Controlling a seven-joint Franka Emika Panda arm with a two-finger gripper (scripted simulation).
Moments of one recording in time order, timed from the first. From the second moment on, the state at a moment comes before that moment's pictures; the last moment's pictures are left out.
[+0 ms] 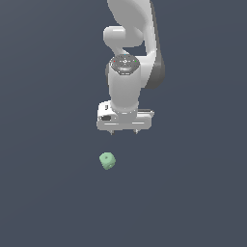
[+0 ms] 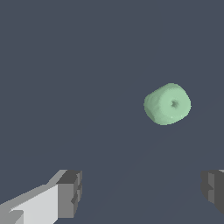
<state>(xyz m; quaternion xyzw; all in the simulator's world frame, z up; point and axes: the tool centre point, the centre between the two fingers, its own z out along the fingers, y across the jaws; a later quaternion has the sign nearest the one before) 0.008 0.003 0.179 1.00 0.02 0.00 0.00</state>
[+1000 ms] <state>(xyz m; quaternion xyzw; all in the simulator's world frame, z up) 0.013 0.022 0.193 1.00 0.04 0.00 0.01</state>
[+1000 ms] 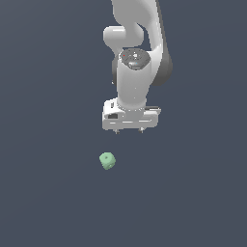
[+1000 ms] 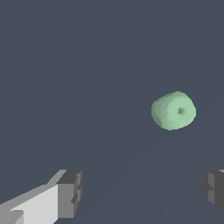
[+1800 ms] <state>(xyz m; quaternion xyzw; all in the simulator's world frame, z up) 0.040 -0.014 0.155 0.99 0.14 0.00 0.01</state>
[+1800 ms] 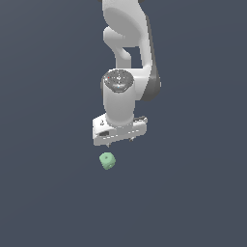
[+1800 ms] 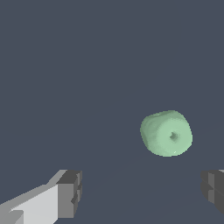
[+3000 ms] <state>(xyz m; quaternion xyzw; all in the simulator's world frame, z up) 0.069 -0.074 0.090 0.96 0.29 0.00 0.00</state>
